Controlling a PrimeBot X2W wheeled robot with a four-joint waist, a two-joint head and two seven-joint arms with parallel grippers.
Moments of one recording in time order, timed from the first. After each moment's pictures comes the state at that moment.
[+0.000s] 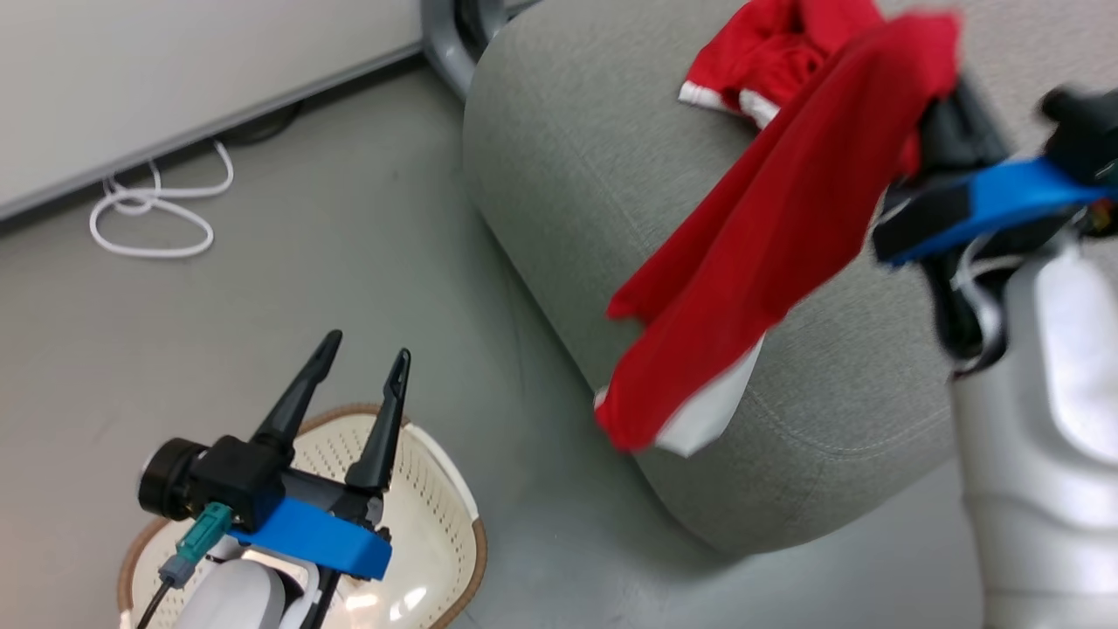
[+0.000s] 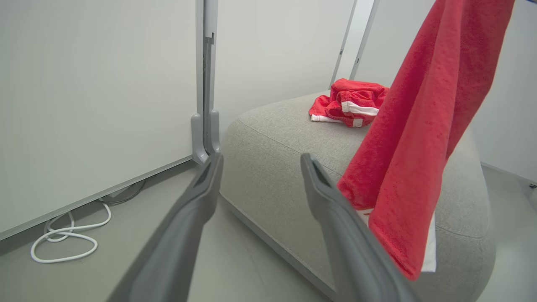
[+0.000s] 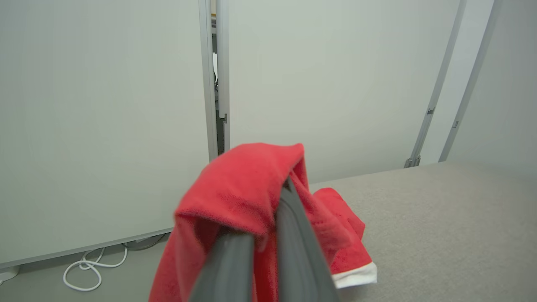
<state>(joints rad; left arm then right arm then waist) -0.20 0.29 -0.35 0.19 -0.32 -0.13 -0.26 -0.72 -0.05 -0.08 0.39 0.12 0.13 -0.07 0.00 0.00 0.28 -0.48</state>
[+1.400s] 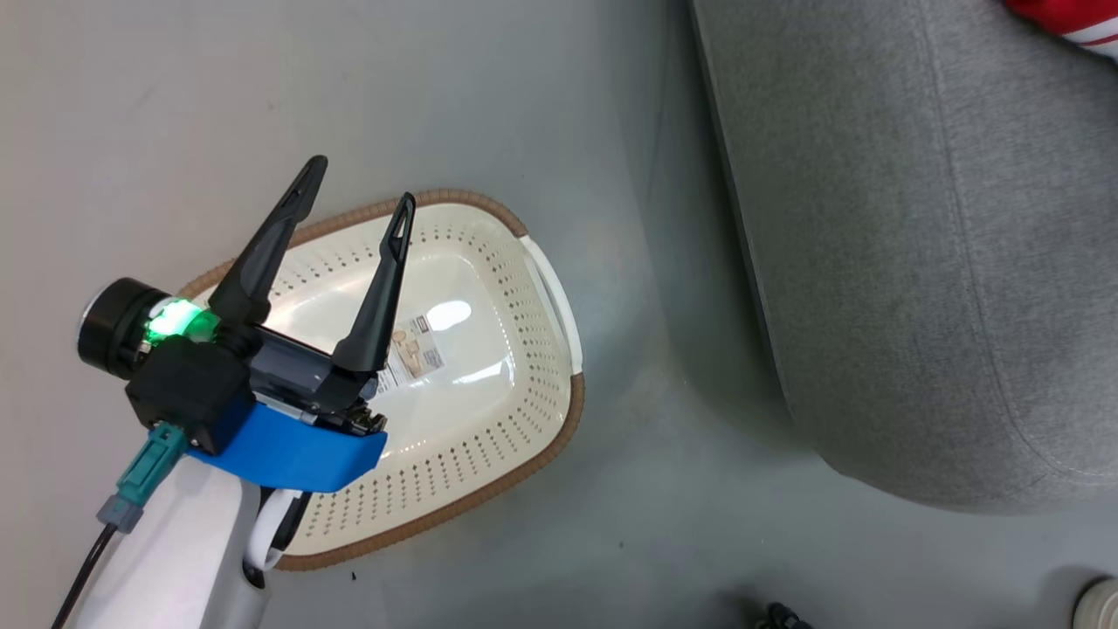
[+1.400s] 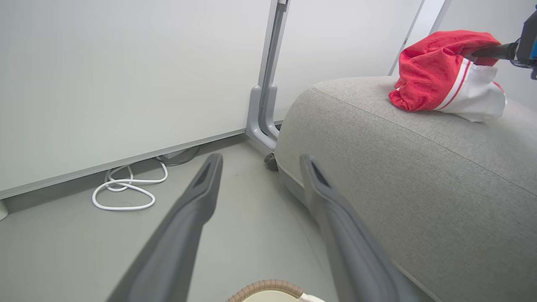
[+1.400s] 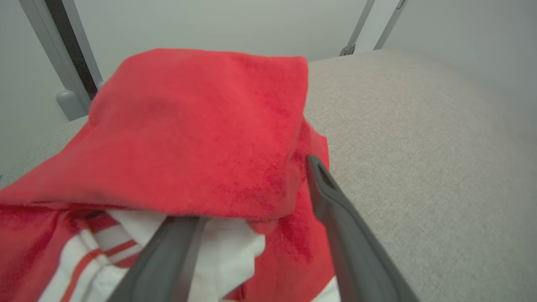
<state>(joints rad) -0.39 0.36 -0.37 -0.02 -0.28 -0.12 -0.25 -1.09 -0.27 -0.69 0.69 -0.15 0.13 0.12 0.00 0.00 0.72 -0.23</state>
